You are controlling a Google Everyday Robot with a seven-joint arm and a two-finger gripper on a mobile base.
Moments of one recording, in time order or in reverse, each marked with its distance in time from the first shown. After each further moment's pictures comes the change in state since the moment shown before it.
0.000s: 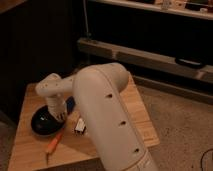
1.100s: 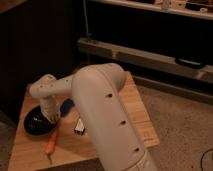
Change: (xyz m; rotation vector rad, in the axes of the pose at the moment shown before) arm -0.010 0.043 -0.008 -0.055 -0.049 -0.107
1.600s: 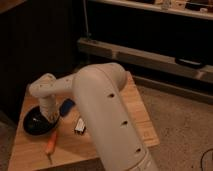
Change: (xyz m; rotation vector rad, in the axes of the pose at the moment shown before) arm -0.005 0.004 -0.005 -0.018 -0.028 0.003
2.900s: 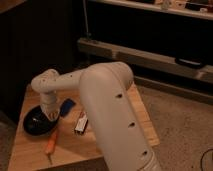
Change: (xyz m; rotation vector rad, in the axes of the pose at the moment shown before) arm -0.005 0.012 -0.032 -0.068 -0.010 0.045
